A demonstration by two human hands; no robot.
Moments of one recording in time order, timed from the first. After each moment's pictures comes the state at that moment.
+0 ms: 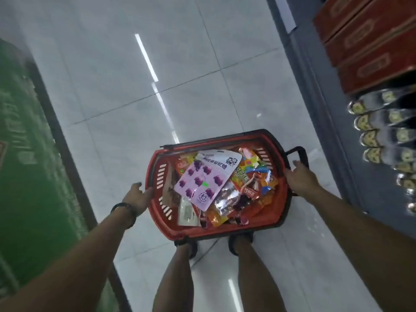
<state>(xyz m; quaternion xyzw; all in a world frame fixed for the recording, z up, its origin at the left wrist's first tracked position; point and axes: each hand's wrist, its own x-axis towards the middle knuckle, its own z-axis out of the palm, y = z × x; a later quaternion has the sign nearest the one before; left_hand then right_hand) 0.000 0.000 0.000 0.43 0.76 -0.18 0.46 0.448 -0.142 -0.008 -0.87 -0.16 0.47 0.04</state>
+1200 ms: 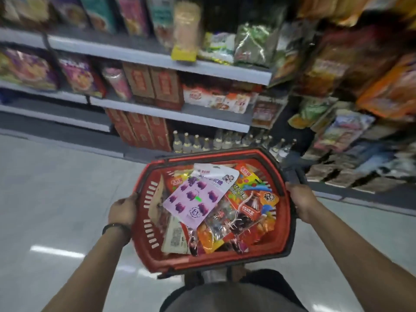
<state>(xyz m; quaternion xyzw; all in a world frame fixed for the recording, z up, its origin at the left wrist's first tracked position) 0.250 -0.095 0.460 0.69 0.50 -0.08 0.51 0.370 -0.552 0.450 -0.76 0.37 0.19 0.49</state>
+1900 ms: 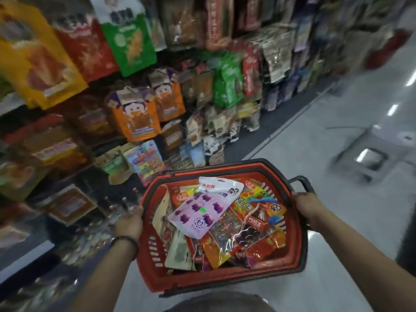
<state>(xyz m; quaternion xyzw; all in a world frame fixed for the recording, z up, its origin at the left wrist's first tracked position) 0.383 -0.738 0.528 0.85 0.11 -0.22 0.47 0.074 -1.117 0.513 -0.58 0.62 -0.10 0.51</state>
